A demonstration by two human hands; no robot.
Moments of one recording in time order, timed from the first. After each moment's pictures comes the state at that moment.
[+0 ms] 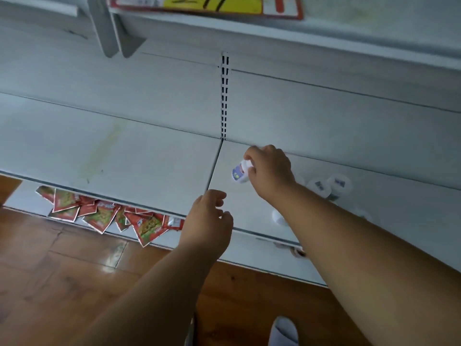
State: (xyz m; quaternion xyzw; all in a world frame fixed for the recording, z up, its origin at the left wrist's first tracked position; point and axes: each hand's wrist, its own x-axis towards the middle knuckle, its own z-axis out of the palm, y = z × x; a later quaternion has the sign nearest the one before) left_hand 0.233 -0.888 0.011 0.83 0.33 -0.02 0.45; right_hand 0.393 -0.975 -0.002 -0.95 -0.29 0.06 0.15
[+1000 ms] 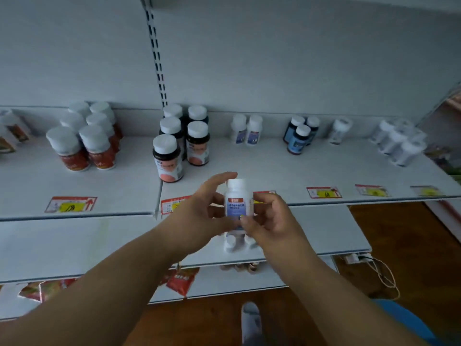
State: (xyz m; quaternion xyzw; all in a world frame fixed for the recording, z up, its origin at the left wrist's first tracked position) left_hand 0.189 -0.901 0.419 0.78 -0.03 -0.13 0.61; right_hand 0.193 -1.081 0.390 -0.77 -0.01 0.11 0.63
